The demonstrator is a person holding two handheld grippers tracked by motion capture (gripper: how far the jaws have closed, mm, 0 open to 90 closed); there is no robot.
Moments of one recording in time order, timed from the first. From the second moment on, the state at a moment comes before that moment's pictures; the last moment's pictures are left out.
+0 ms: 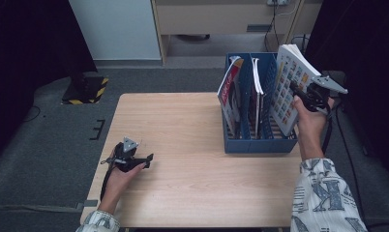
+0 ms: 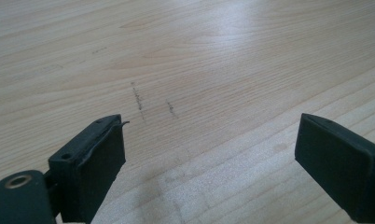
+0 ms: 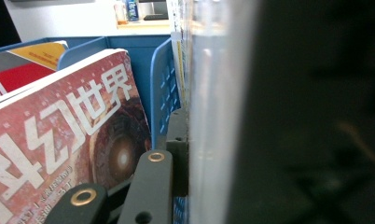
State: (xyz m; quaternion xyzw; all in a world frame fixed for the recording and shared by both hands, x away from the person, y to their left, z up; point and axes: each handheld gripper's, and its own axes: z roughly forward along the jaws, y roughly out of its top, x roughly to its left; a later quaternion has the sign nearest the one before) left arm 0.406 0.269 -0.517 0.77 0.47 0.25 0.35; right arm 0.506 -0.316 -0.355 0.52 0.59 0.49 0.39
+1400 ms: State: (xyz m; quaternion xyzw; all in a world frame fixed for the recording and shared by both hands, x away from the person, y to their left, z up) left arm 0.407 0.271 -0.515 0.76 0.48 0.25 0.36; right arm 0.522 -0.311 -0.399 0.53 0.58 0.49 0.37
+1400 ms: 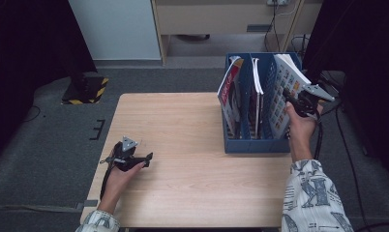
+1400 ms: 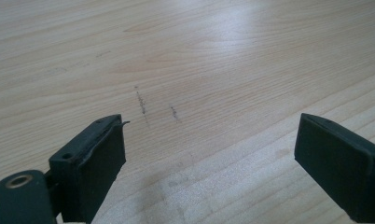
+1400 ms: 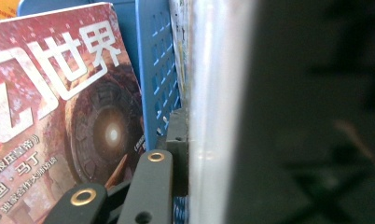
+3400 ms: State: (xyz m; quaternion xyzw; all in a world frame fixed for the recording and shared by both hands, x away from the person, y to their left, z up) left arm 0.406 0.272 -0.513 0.76 0.47 0.25 0.37; right arm 0.524 -0.302 -0.415 0.52 0.59 0.48 0.40
